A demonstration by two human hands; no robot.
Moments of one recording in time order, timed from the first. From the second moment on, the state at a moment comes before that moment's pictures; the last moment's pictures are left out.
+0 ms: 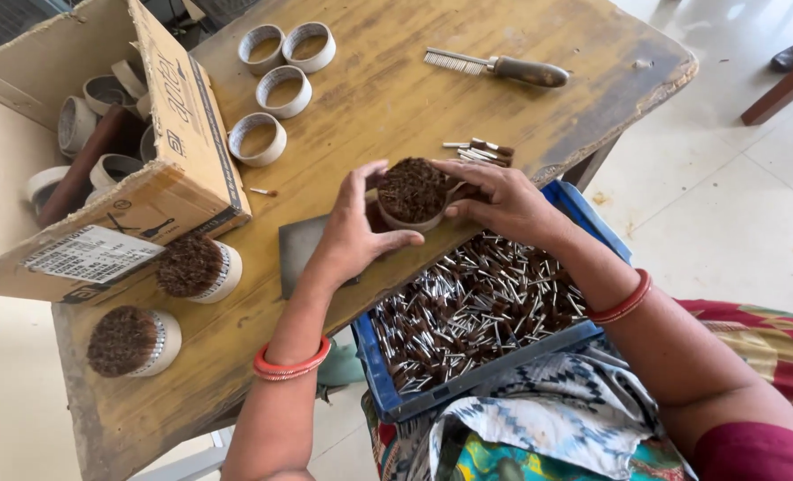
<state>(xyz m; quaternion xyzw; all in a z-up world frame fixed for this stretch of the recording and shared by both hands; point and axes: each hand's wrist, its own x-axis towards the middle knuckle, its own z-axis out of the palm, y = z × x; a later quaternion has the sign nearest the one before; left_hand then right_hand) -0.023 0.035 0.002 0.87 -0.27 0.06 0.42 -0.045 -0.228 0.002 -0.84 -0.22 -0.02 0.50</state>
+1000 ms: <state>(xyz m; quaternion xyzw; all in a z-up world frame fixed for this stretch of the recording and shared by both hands) 0.010 0.006 -0.002 0.81 -0.32 -0.05 0.49 -0.056 -0.204 0.006 -0.85 -0.42 -0.22 0.25</state>
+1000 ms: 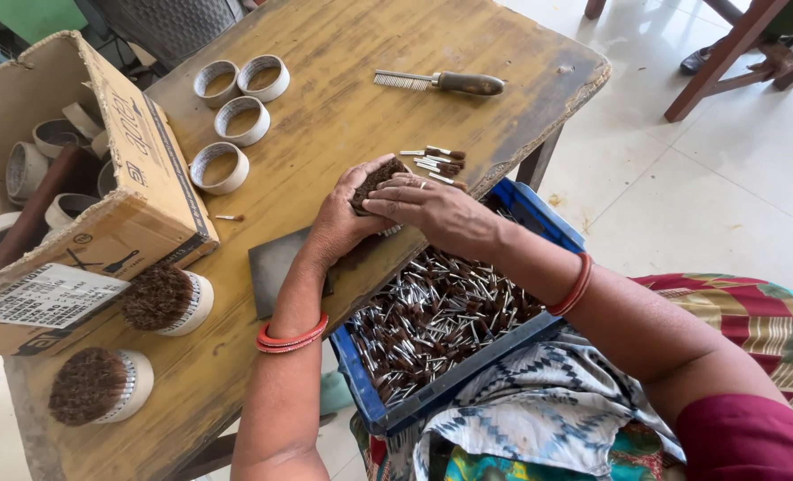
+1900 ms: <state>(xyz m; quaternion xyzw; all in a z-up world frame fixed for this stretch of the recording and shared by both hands) 0.011 0.007 -0.012 0.82 -0.30 0.05 0.48 -0.010 -0.230 -0.005 -0.96 -0.20 -0.17 0.07</state>
